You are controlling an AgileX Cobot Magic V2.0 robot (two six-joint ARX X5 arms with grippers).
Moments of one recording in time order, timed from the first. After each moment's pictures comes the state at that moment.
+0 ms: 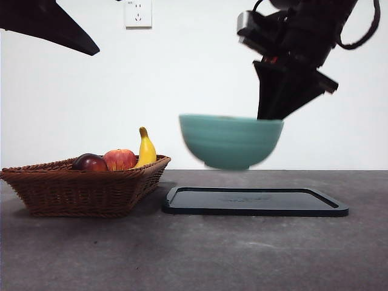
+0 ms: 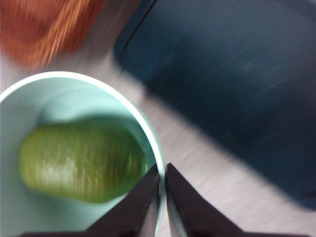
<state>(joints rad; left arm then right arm) -0.65 1.00 0.95 -0.74 0.47 -0.10 0.44 1.57 1.29 -0.80 -0.28 0.03</state>
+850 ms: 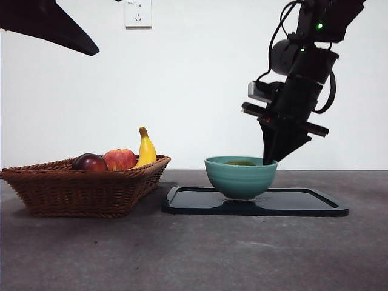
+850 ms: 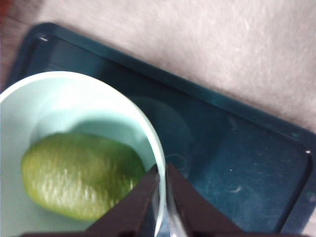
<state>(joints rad) -0.65 1.00 0.95 -0.74 0.47 -0.10 0.26 2.01 1.62 -0.76 -0.28 0.02</state>
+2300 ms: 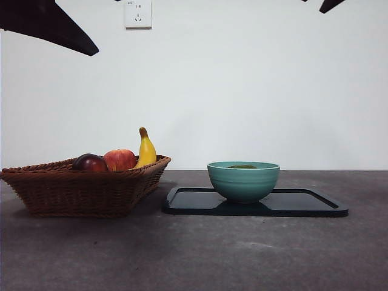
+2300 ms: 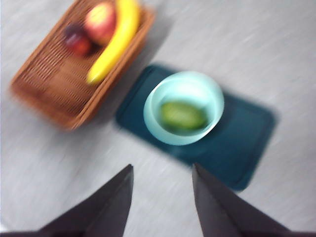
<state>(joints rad) -0.65 1.00 0.95 -0.74 0.48 -0.10 0.33 1.21 1.39 -0.98 -0.30 0.02</state>
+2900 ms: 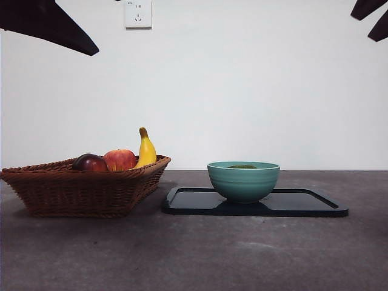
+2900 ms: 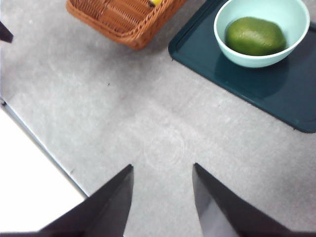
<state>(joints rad) -0.65 1.00 0.95 -0.74 0.48 -0.10 0.49 0.74 0.87 -0.87 -0.32 0.08</state>
